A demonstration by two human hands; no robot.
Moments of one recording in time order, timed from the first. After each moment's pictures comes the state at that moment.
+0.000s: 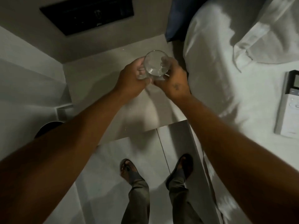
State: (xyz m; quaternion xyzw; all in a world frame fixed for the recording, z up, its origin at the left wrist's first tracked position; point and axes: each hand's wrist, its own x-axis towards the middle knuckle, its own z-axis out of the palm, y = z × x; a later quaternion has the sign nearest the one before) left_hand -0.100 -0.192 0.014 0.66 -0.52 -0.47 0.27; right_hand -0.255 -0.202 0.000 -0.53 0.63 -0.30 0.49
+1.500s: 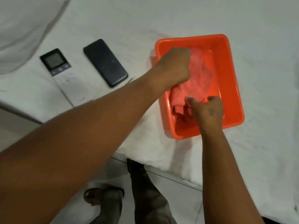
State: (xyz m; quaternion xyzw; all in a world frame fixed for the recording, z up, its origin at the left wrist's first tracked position) left_hand -0.693 -0.018 0.143 0.21 -0.92 -0.34 -0.06; right_hand -0.690 0.150 0.128 0.07 0.96 -0.24 0.15
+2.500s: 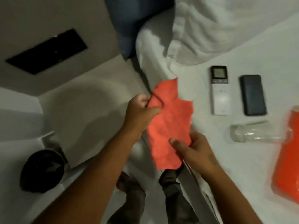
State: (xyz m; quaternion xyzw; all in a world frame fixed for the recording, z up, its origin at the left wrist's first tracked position) left_hand -0.244 -0.113 0.110 0.65 -0.38 -0.60 0.27; right_hand -0.397 0.008 0.121 -0.31 0.72 -0.28 0.55
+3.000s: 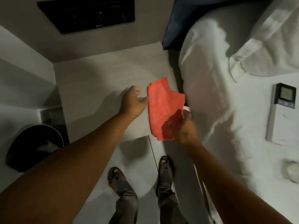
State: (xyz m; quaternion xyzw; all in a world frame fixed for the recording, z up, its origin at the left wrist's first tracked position) left_hand -0.110 -0.156 -0.064 0.73 -0.43 -0.46 0.26; right_hand -0.313 -0.086 -0.045 -0.47 0.77 -0.10 0.42
